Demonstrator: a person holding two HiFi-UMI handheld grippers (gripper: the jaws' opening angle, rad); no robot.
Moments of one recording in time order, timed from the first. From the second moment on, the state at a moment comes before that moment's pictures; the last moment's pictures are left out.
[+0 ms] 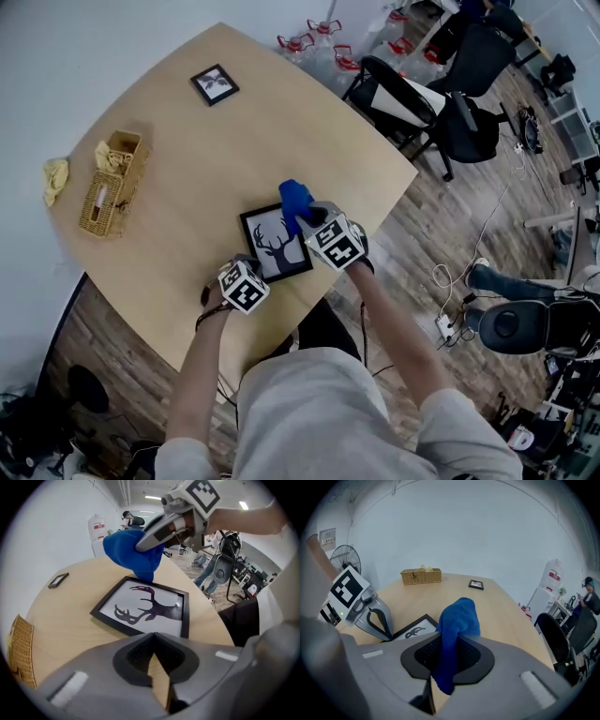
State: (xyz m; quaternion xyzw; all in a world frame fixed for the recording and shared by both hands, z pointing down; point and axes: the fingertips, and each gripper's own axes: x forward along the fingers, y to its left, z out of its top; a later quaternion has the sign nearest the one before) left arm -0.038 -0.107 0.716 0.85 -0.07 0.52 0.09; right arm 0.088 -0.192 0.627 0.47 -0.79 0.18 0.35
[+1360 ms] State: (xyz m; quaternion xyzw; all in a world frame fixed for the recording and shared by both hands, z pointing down) left arm -0.043 -0.112 0.718 0.85 -0.07 0.51 0.11; right arm 0.073 -0.208 0.707 0.48 -0.74 0.26 0.39
